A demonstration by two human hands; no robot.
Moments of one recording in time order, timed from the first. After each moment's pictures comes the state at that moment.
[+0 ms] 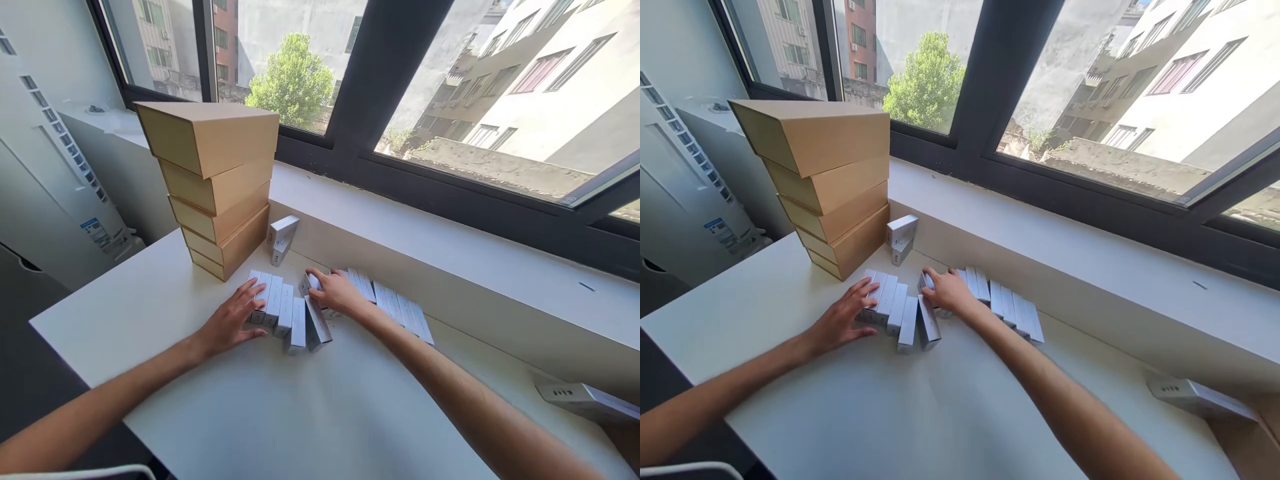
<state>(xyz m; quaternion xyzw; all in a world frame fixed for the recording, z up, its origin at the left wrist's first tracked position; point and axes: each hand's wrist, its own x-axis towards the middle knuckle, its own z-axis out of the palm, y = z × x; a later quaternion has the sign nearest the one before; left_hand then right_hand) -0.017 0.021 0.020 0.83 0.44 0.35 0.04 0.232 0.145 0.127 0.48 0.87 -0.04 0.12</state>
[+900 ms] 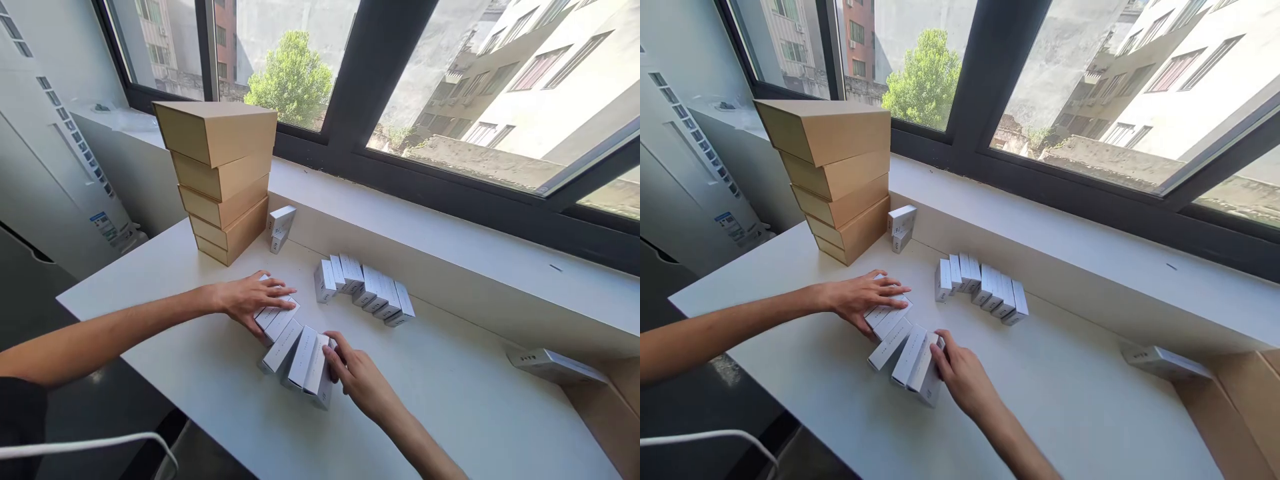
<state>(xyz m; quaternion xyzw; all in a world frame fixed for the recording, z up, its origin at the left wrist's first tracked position) -0.004 0.036 0.083 0.96 0.26 0.09 0.10 0.298 -0.040 0.106 0.55 0.76 -0.36 -0.03</state>
